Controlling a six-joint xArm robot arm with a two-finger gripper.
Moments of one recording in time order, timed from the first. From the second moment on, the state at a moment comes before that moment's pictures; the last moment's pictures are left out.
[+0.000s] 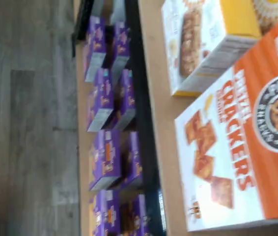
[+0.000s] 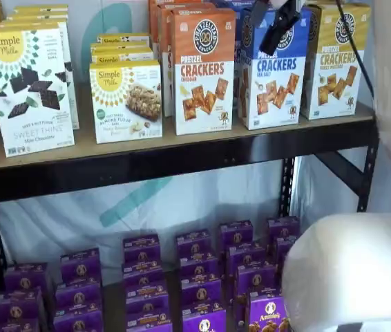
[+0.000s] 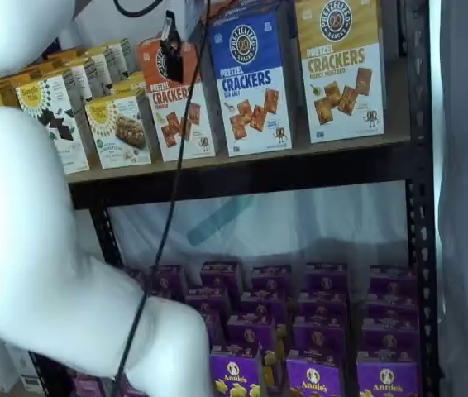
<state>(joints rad) -0.24 -0.66 -1.24 0.46 1.60 -1.65</state>
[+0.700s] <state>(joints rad) -0.30 -0.57 -1.33 0.57 1.55 -1.67</state>
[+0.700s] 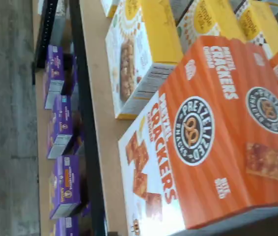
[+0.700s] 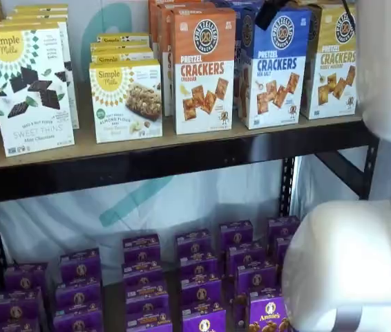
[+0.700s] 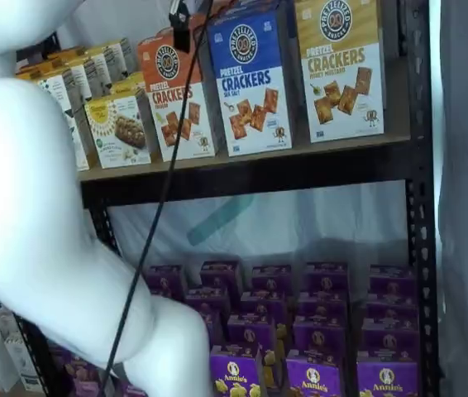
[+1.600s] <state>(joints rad) -0.32 -0.40 -1.46 0.53 1.53 -1.72</state>
